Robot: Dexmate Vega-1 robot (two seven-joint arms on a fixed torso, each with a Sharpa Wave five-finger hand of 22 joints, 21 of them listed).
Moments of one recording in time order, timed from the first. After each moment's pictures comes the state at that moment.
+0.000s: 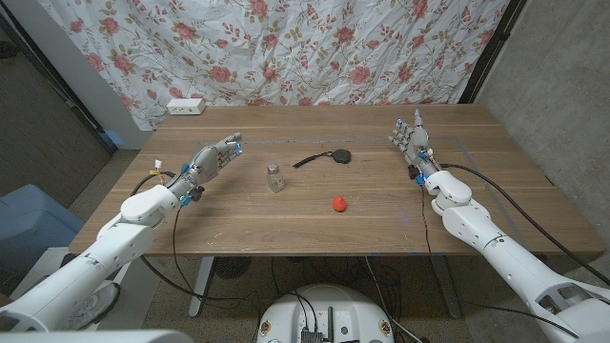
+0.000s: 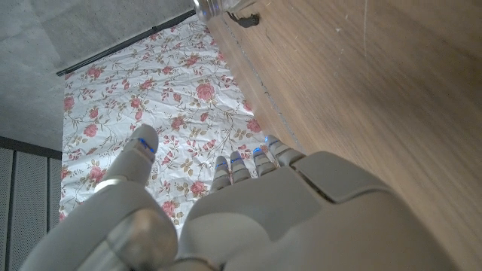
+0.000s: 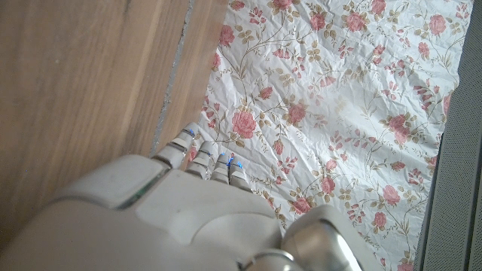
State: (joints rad) left arm 1.00 0.80 0.29 -1.36 -0.69 -0.39 -0.37; left_hand 0.25 -0.04 0.73 -0.19 0.19 -0.04 -0.09 0.18 0.17 -0.02 -0.11 0.18 0.17 -0.09 -0.03 0.17 0.17 -0.02 -0.03 0.17 0.16; right arm -0.84 -0.51 -0.37 -1.30 0.65 0.29 0.03; right_hand -0.02 0.06 -0.01 0.18 0.27 -0.03 0.03 0.21 0.22 -0.07 -0.06 0.22 0.31 -0.04 -0.03 0.25 0.38 0.16 0.02 0.21 0.18
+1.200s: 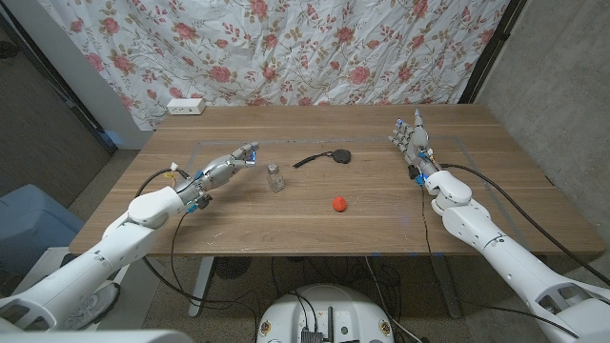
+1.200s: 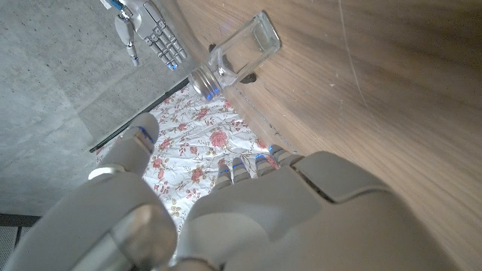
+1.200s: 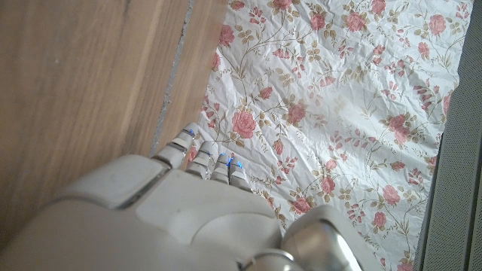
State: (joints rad) left arm 0.92 0.80 0.40 -1.25 -0.51 -0.57 -0.46; left_hand 0.35 -0.07 0.77 -0.19 0.19 -0.14 -0.09 0.18 0.17 -0.11 -0.12 0.18 0.17 -0.16 -0.04 0.17 0.17 -0.17 -0.02 0.17 0.16; right arm -0.84 -0.51 -0.37 -1.30 0.65 0.29 0.03; right_hand -0.02 0.06 -0.01 0.18 0.27 -0.03 0.03 0.21 0.22 -0.07 -0.06 0.22 0.31 -0.04 -0.03 0.25 0.39 0.16 0.02 0.21 0.18
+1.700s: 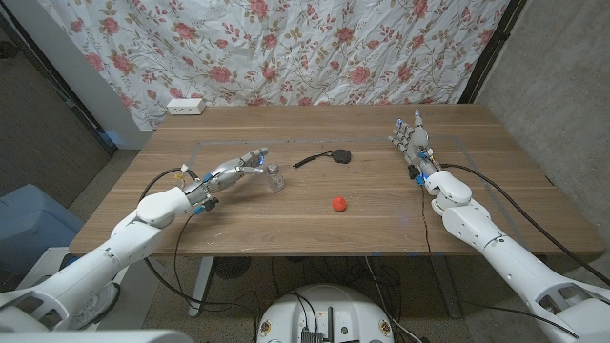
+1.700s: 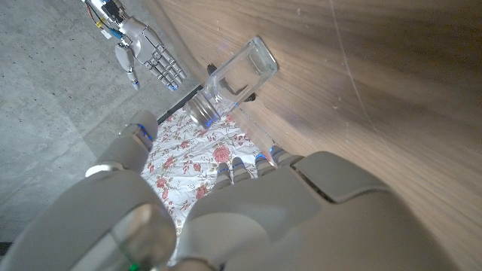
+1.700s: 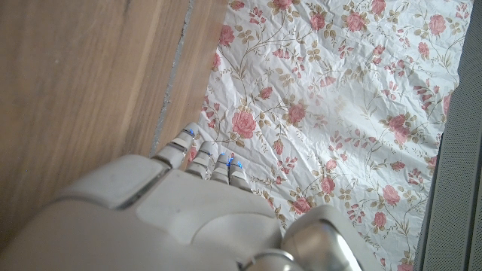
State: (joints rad) left arm 0.88 0.78 0.45 -1.21 -0.45 -0.60 -0.47; left_hand 0.37 -0.08 0.77 -0.19 0.19 -0.11 -0.09 0.20 0.17 -0.10 -0.11 0.19 0.17 -0.16 -0.04 0.17 0.17 -0.17 0.00 0.17 0.17; right arm -0.84 -0.51 -0.37 -1.30 0.65 0.29 0.03; right_hand -0.02 0.06 -0.01 0.18 0.27 -0.03 0.03 0.21 0.22 -0.07 -0.06 0.22 0.31 -0.04 -0.03 0.25 0.39 0.16 0.02 0.21 0.18
